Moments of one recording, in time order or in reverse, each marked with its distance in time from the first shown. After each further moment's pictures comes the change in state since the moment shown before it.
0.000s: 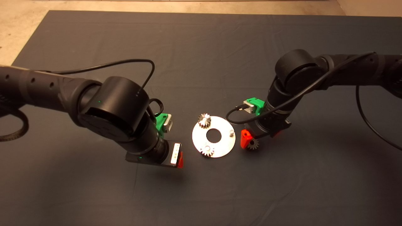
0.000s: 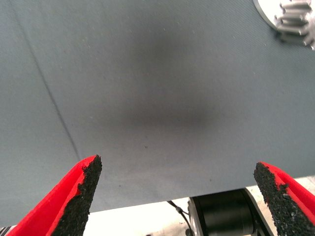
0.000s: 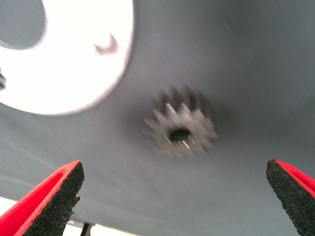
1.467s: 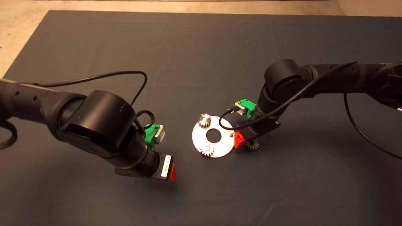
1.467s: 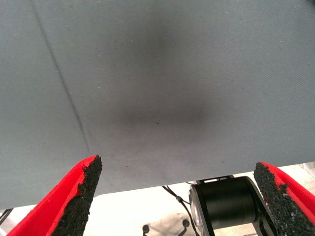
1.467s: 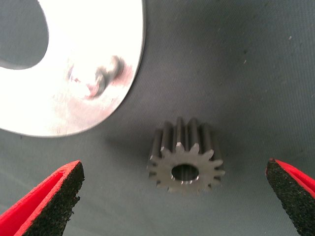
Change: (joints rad) left arm 0.037 -0.059 0.058 0.000 0.000 -0.018; right arm -0.047 0.005 0.014 -0.114 0.000 -0.051
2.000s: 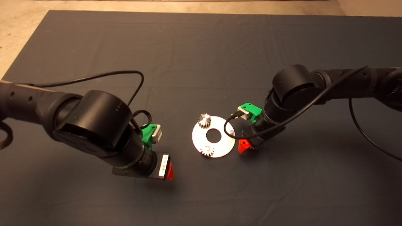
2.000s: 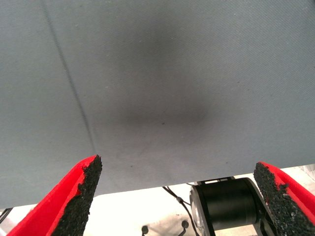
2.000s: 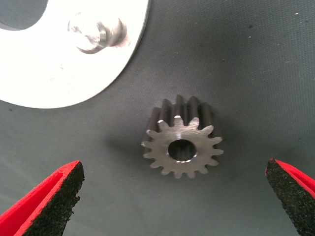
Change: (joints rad) left arm 0.000 -0.021 0.010 0.004 0.000 0.002; right arm -0.011 -0.043 0.081 -0.044 0.000 -0.034
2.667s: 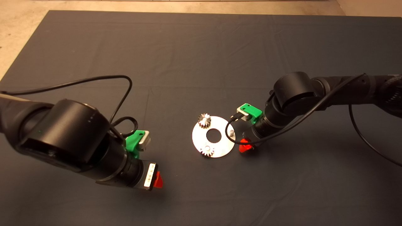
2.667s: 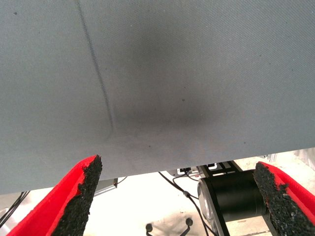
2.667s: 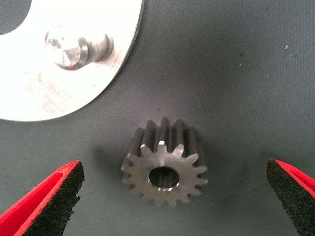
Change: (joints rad) left arm 0.000 -0.081 0.083 0.000 0.000 0.012; right arm -0.036 -0.011 0.005 -0.105 0.000 -0.094
